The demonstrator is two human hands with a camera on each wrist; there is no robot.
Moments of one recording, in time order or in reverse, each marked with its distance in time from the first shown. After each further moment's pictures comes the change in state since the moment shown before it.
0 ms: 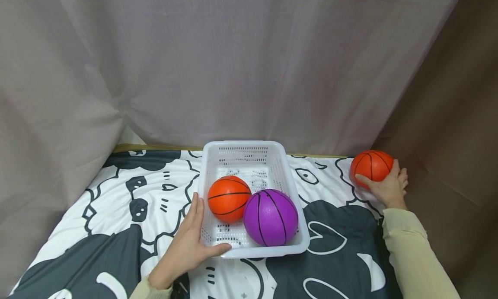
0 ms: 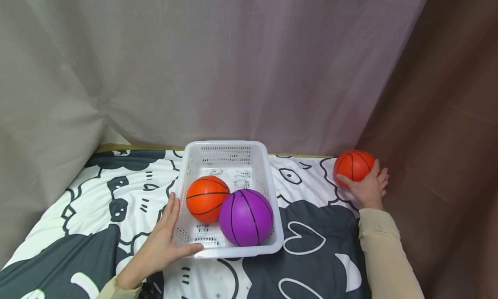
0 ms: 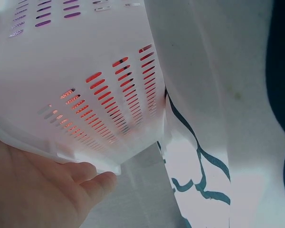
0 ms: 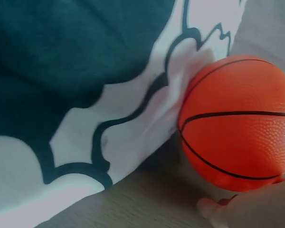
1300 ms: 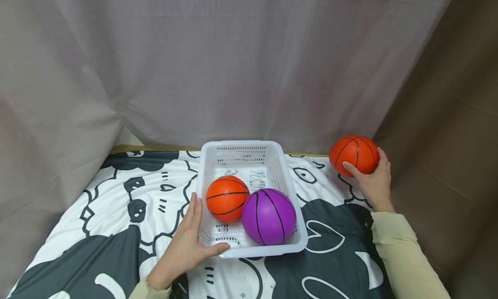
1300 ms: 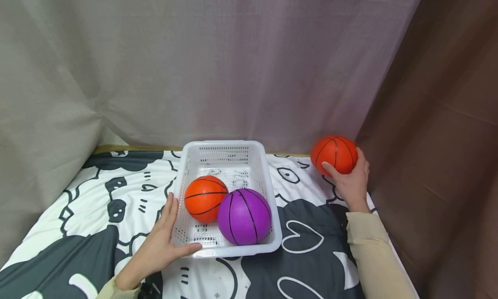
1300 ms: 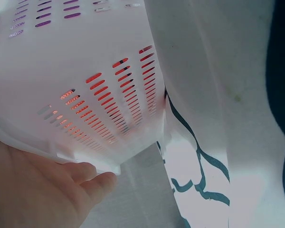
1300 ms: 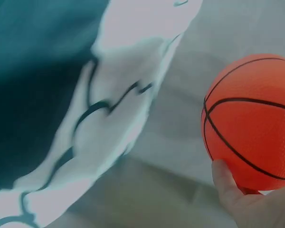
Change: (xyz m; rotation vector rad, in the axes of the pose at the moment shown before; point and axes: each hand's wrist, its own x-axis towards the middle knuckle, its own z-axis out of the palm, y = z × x) left_hand -0.001 0.001 -0.001 -0.003 -0.014 -0.024; right_hand -0.039 -0.057 0.008 0.238 0.142 -0.164
